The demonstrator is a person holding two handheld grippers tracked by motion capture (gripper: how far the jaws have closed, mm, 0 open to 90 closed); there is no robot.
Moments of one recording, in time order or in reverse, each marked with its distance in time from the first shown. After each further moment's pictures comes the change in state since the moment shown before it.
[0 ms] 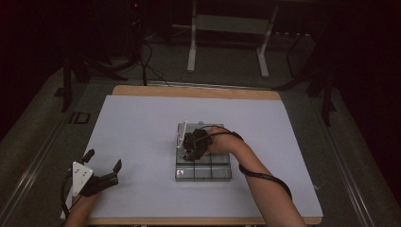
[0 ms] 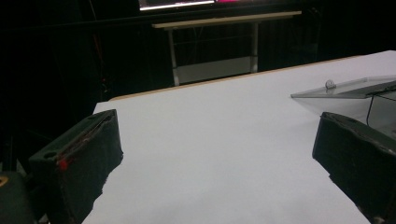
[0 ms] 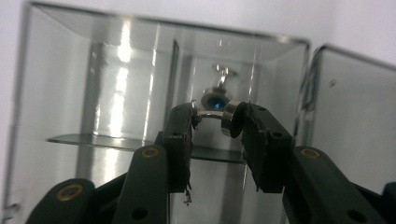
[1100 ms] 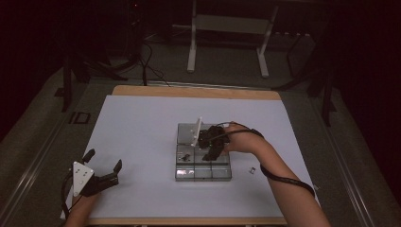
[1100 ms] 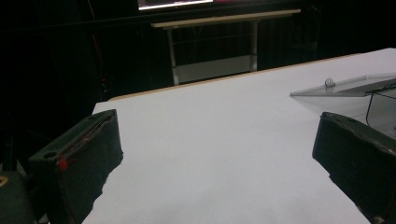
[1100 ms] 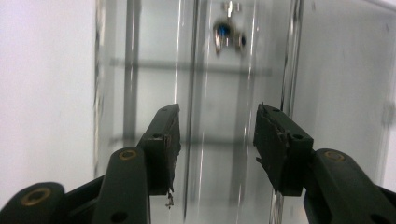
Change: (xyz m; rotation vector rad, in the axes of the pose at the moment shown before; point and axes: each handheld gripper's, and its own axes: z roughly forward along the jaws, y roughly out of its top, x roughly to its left) left arm -0.001 0.000 0.000 0.005 -0.002 0.009; right arm 0.028 -0.027 -0.063 0.073 -0.055 0.059
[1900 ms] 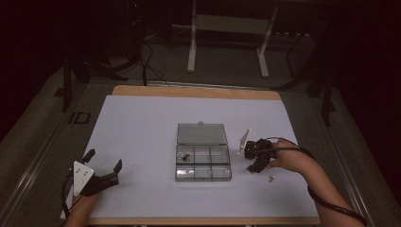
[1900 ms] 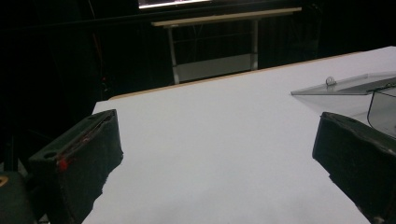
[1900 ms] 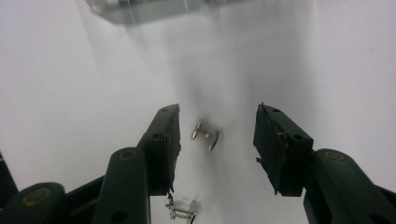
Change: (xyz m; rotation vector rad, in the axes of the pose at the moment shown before) left arm -0.001 0.000 0.001 0.005 0.004 0.001; right arm 0.040 -0.131 -0.008 0.132 -0.054 0.283
